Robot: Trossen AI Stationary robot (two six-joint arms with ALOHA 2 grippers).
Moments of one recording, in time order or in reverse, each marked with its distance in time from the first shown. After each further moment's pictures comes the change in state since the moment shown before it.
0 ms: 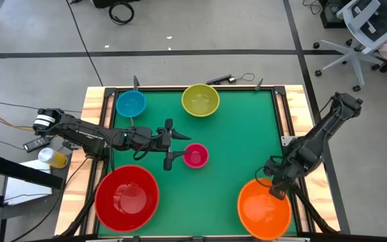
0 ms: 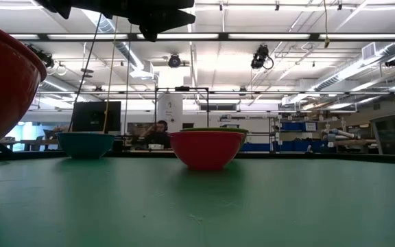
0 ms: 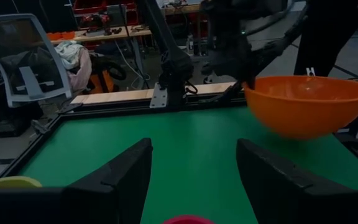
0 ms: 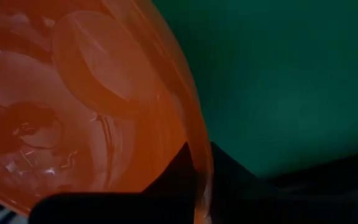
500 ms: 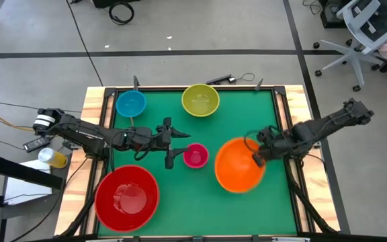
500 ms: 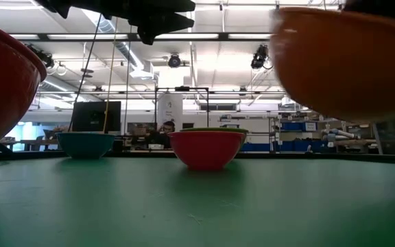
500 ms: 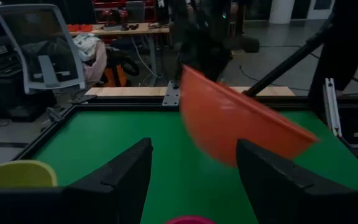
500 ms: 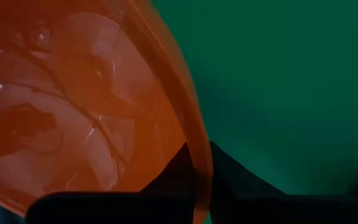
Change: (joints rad) left arm 0.000 0.000 0.000 0.002 -0.078 -0.072; right arm -0.406 -0.023 0.194 -0.271 0.417 -0.196
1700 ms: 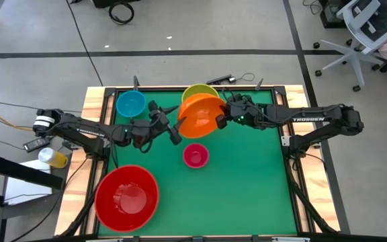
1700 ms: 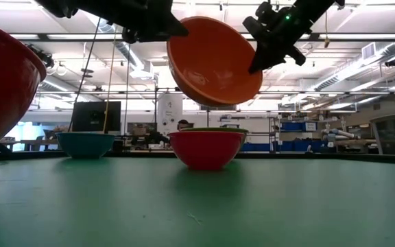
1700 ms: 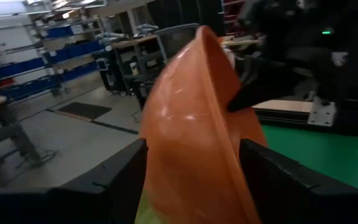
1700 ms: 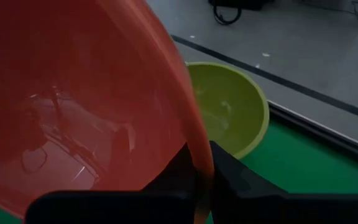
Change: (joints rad) left arm 0.082 0.000 0.000 0.091 -0.483 0.143; right arm -0.517 0.287 0.068 0.780 0.340 -0.728
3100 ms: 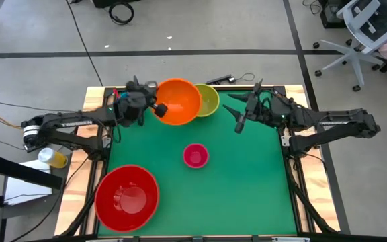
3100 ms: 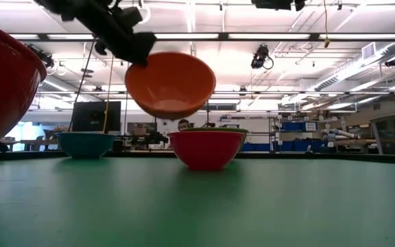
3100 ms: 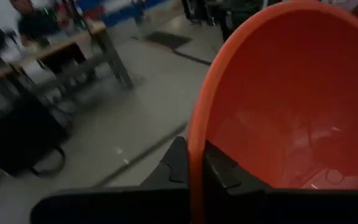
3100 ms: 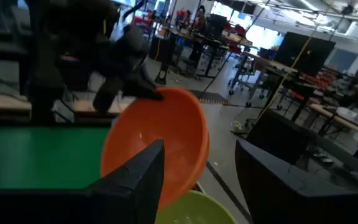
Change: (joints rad) left arm 0.357 -0.186 0.086 -0.590 -0.018 -0.154; right arm 0.097 -0.297 -0.095 0.398 -0.112 -0.815
